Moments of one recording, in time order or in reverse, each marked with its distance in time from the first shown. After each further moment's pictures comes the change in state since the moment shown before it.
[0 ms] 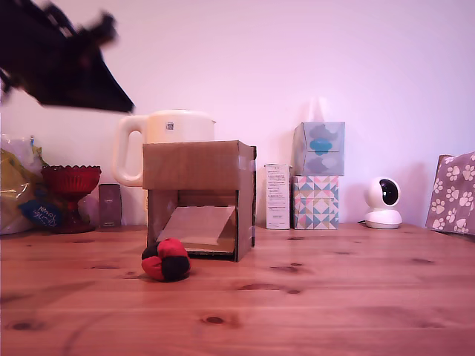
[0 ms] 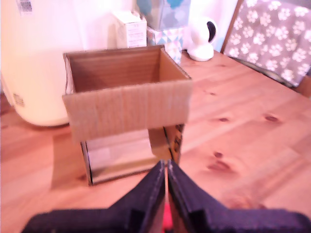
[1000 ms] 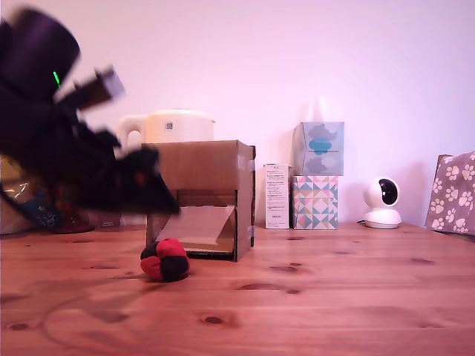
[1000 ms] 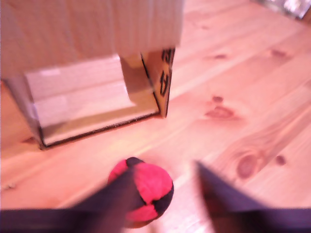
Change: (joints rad) arm -0.024 0.405 -0.009 0.168 0.040 0.064
